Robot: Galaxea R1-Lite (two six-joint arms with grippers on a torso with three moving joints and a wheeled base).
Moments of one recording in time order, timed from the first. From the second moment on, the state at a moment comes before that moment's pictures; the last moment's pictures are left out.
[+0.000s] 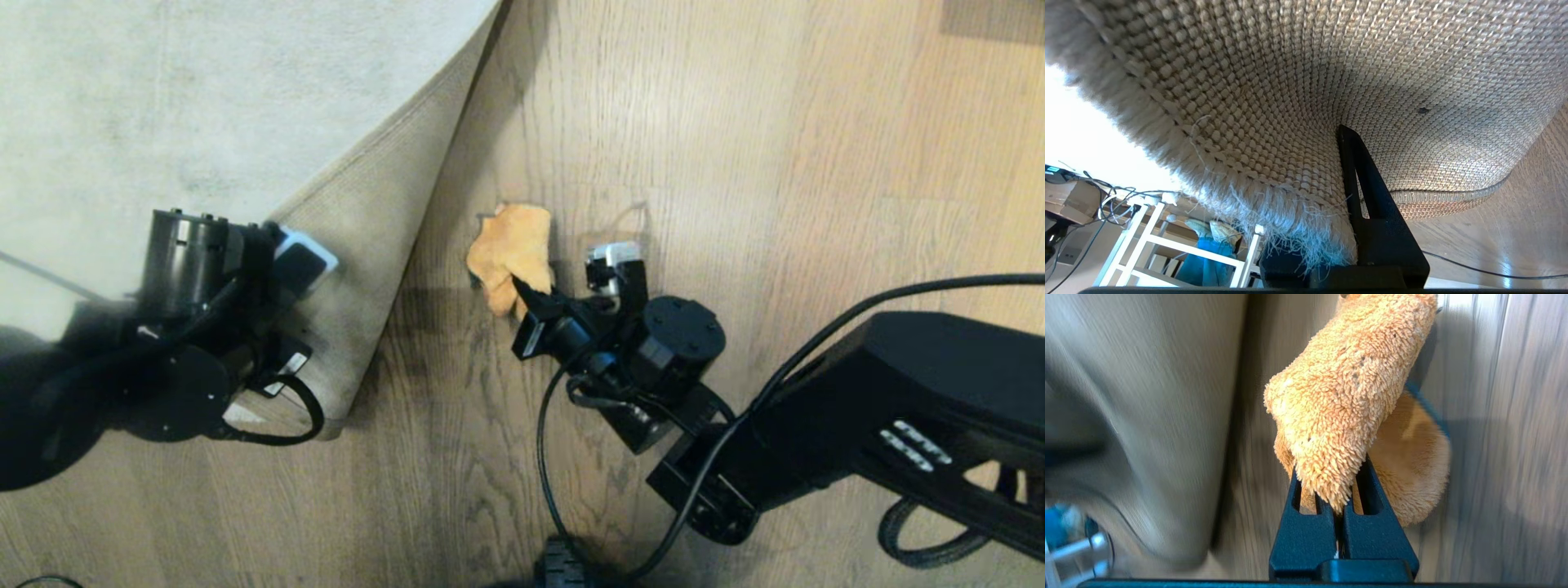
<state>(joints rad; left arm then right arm) -0.37 1.56 -0.85 -0.16 0.75 0.50 0.81 2.20 -1.05 -1.46 -0.17 0.15</state>
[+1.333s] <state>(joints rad) -0.39 1.57 -0.85 -0.18 0.75 0.50 0.67 1.60 -0.36 -1.46 -0.15 0.01</state>
